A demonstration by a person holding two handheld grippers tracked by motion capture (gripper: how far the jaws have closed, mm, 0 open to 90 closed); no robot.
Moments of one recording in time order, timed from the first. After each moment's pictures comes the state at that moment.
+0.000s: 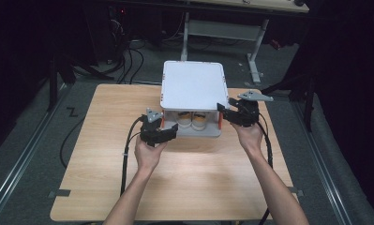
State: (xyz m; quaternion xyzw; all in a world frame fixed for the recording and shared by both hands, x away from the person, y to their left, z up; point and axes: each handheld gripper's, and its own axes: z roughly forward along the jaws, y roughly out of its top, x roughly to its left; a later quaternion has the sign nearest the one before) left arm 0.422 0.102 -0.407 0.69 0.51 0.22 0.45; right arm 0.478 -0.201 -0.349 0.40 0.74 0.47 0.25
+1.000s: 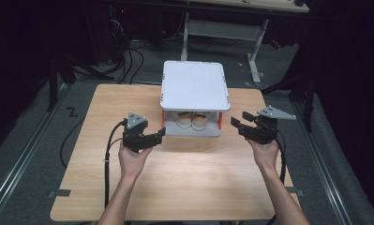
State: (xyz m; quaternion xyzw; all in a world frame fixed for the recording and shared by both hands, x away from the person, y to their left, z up) left arm 0.388 0.144 -0.393 0.69 0.50 0.22 0.48; right arm 0.430 -0.249 -0.357 0.41 0.73 0.49 0.22
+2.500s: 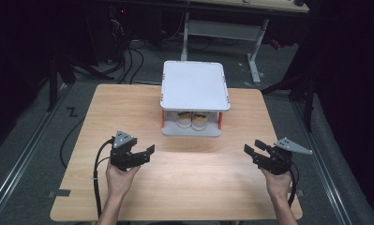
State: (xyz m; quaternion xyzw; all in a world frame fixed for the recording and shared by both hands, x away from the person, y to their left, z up) left arm 0.347 0.172 -0.426 0.70 0.52 0.20 0.46; right arm 0.372 -0.301 -0.420 0.45 0.71 0.50 0.20
